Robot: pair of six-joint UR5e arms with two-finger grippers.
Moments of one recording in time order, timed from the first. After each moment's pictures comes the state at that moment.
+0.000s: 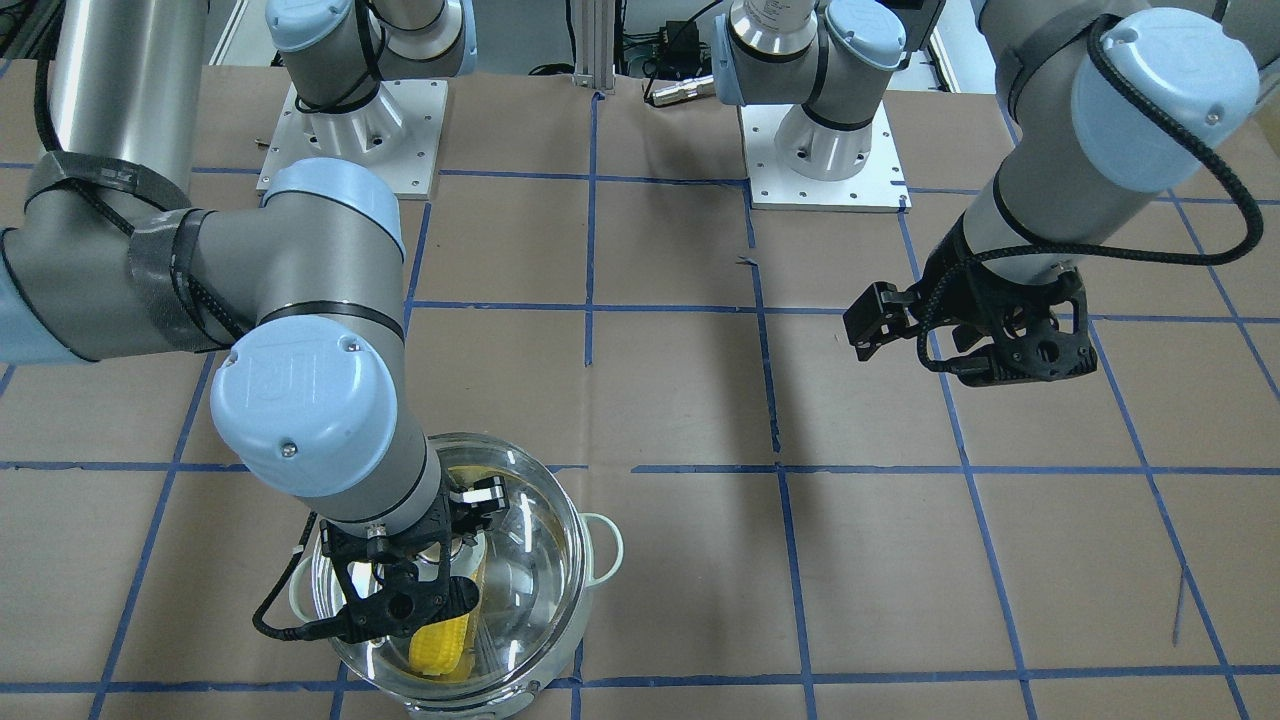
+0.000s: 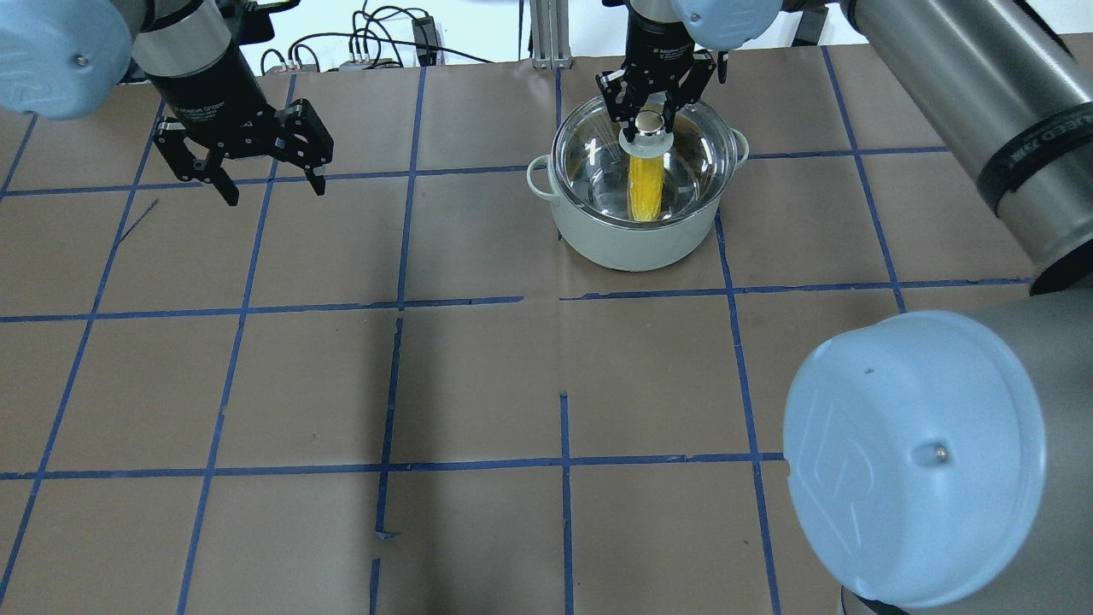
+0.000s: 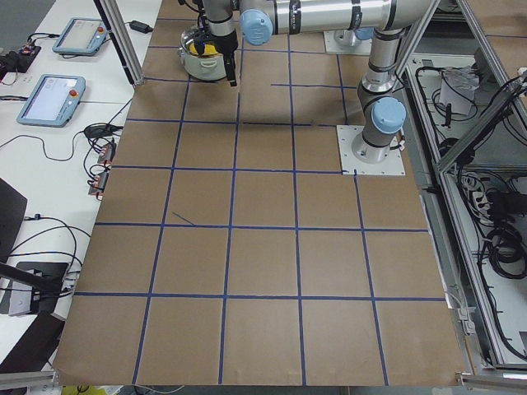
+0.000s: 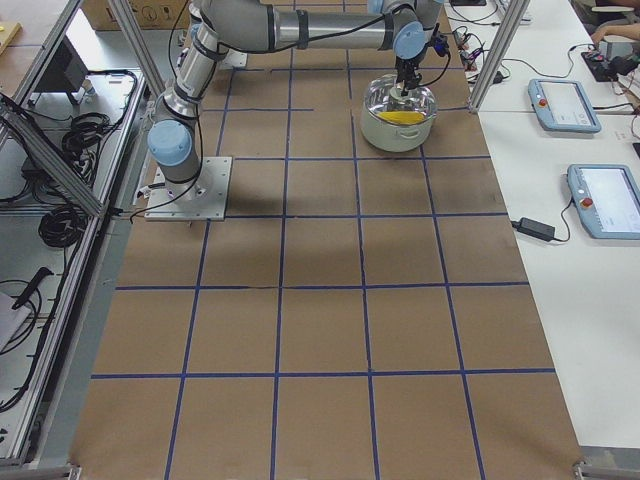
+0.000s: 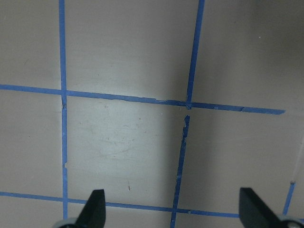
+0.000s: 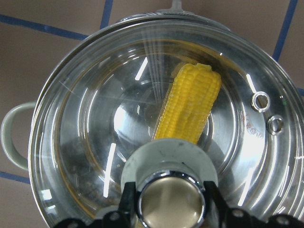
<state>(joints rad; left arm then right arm) -1.49 -1.77 -1.44 -1.62 1.58 -0.04 1.73 -0.95 1.06 -1.64 -1.55 -0.09</state>
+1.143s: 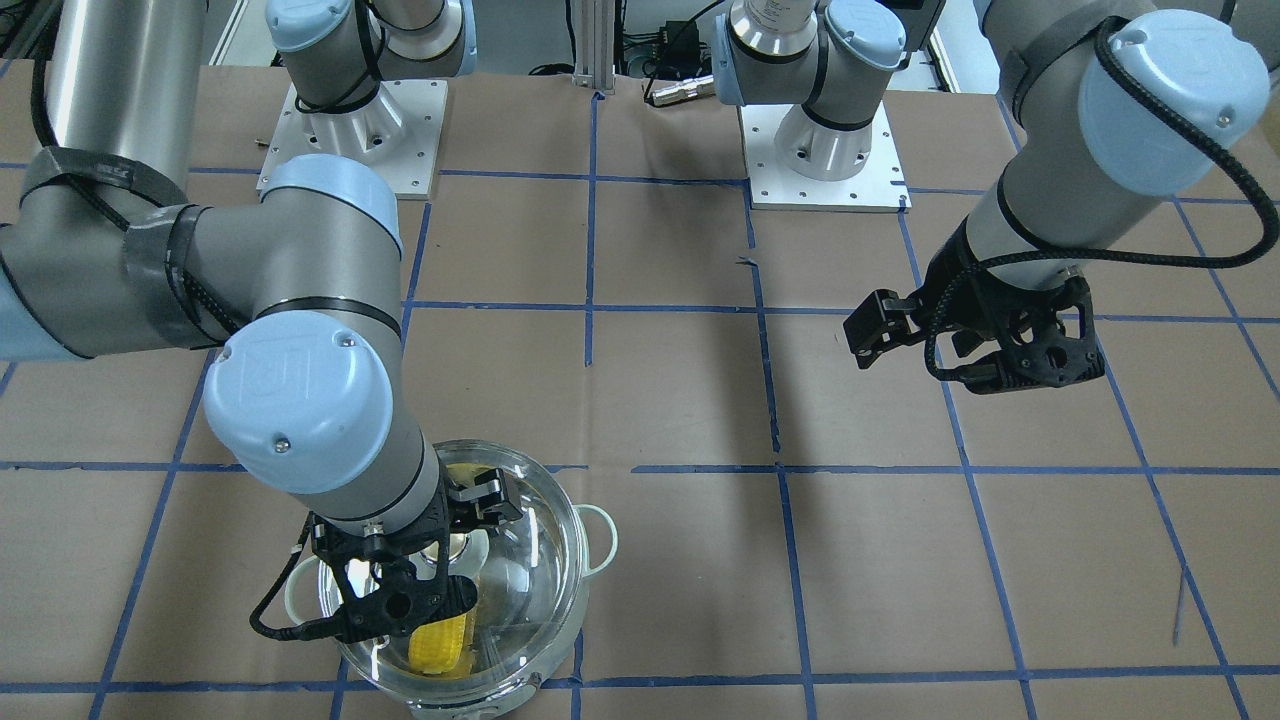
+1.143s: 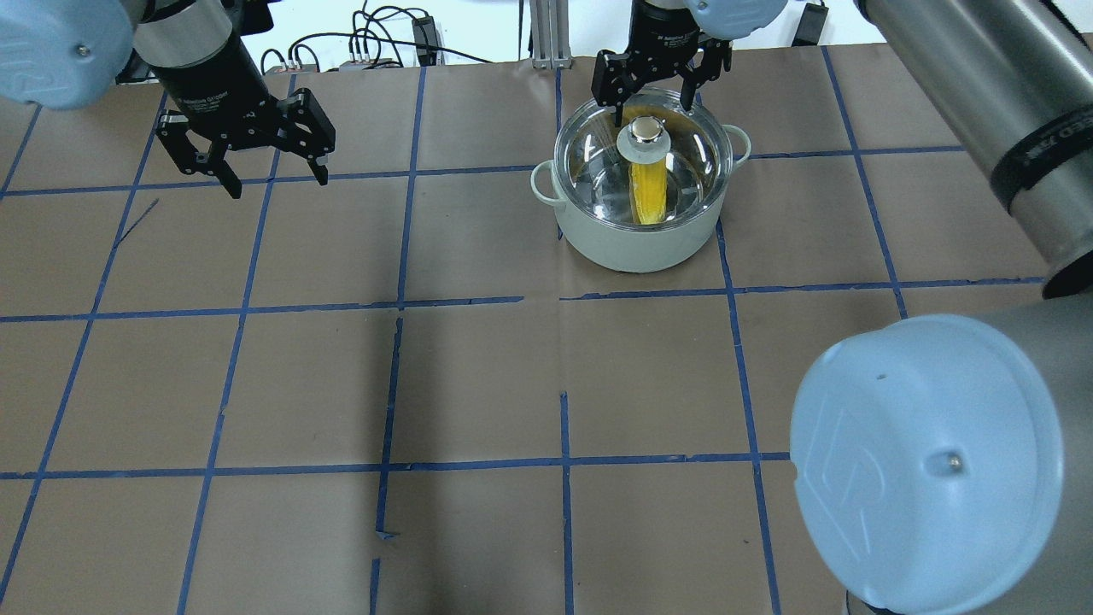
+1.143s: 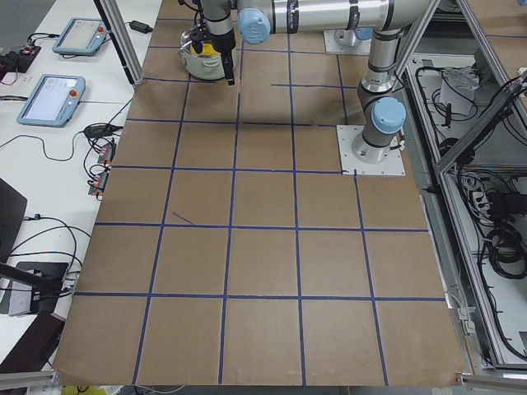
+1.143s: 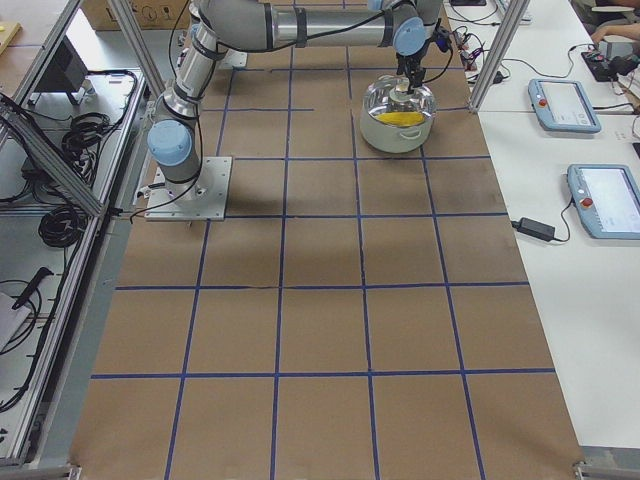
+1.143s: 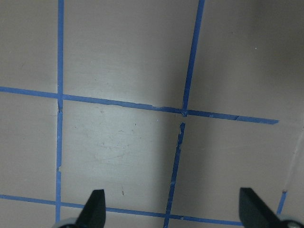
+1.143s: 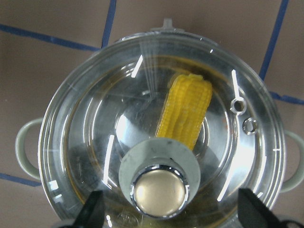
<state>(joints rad) -1.49 -1.78 -1.42 -1.62 1.58 -0.06 1.72 -0.98 1.03 -1.64 -1.54 -0.10</state>
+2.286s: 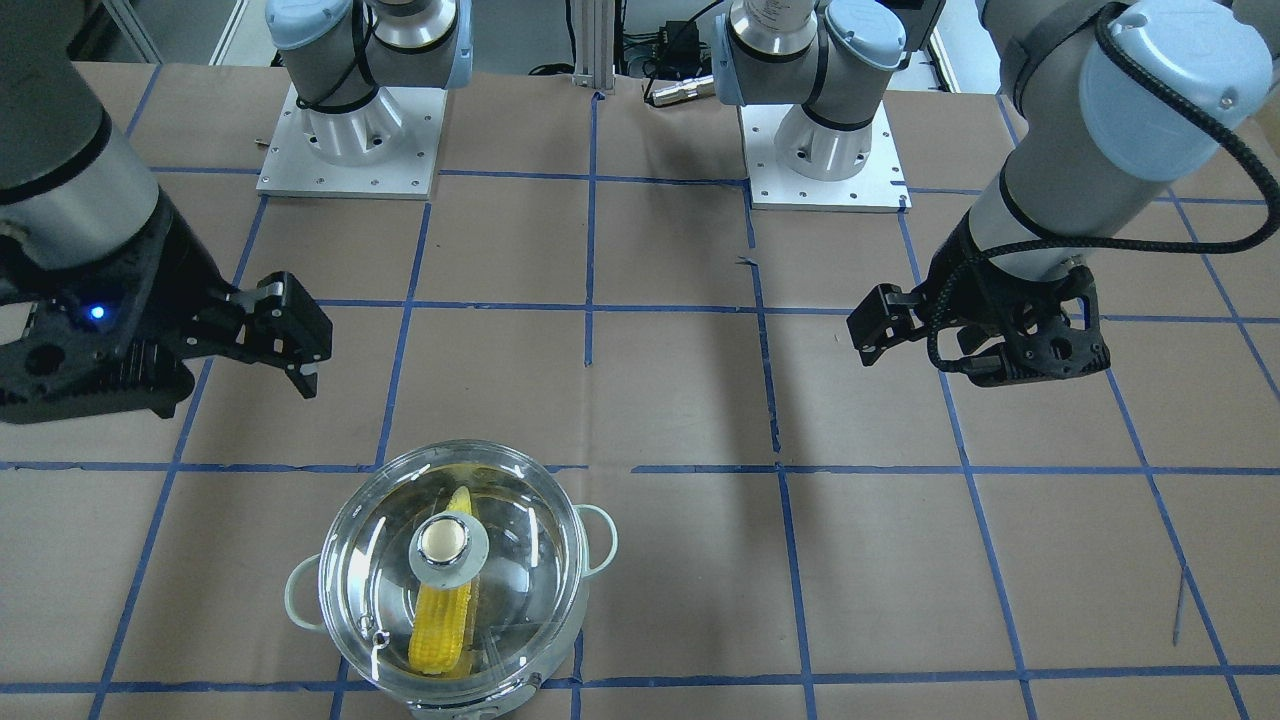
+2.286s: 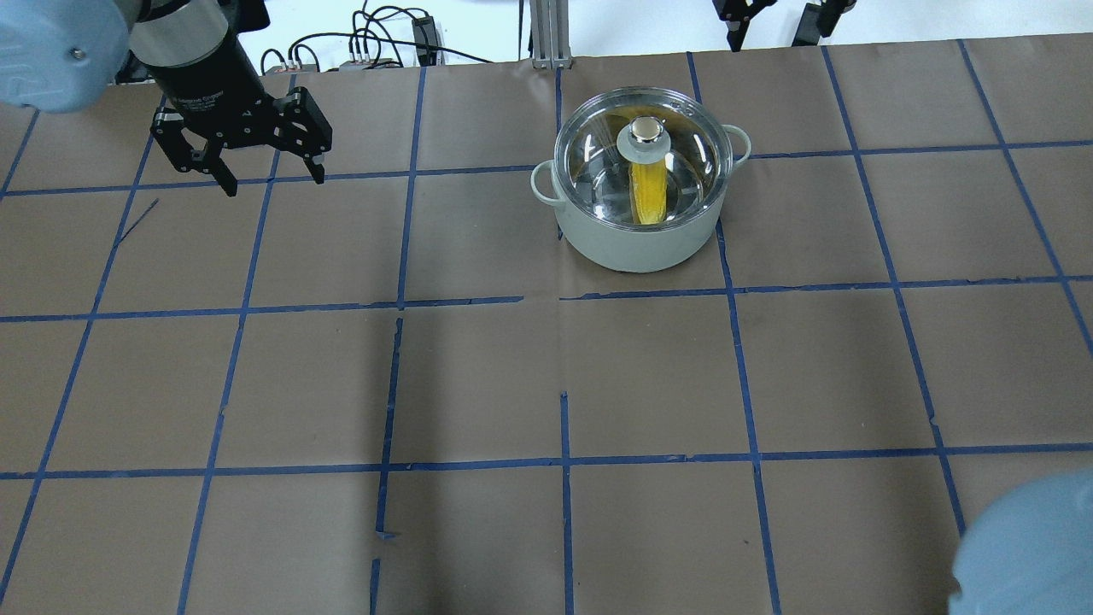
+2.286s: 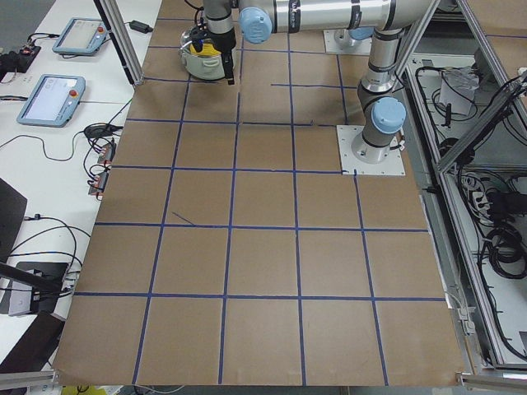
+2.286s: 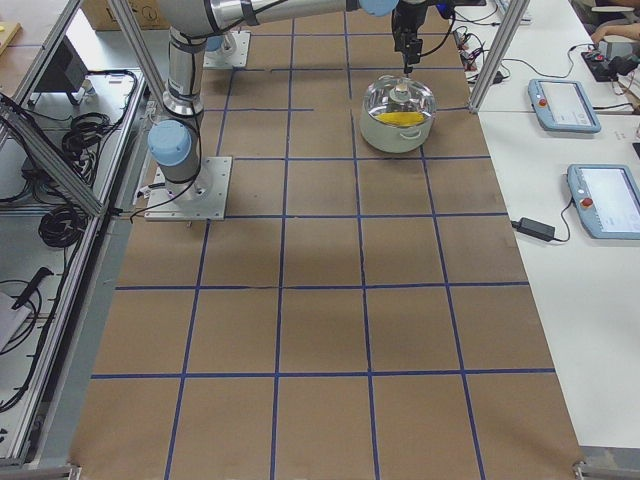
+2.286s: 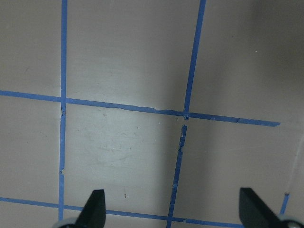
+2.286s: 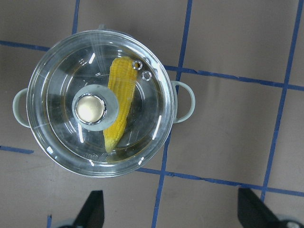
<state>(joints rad) -1.50 -1.76 -1.43 -1.61 1.58 -0.06 1.58 -1.27 1.12 -1.48 -1.54 -0.16</state>
